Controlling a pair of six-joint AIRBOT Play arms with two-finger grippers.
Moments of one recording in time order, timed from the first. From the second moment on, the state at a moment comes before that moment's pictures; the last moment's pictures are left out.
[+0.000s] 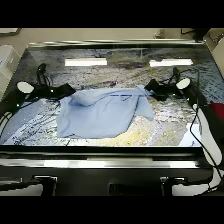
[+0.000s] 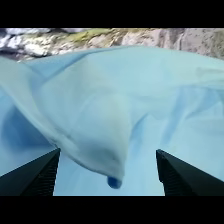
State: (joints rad) left arm 0.04 -1.47 1.26 0.93 -0.91 -1.39; right arm -0.07 -1.63 1.37 -0.90 0.85 1.68
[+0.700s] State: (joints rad) left arm 0.48 -1.40 0.73 0.87 -1.34 -1.24; right arm -0.32 -1.60 1.16 -1.08 1.39 1.59
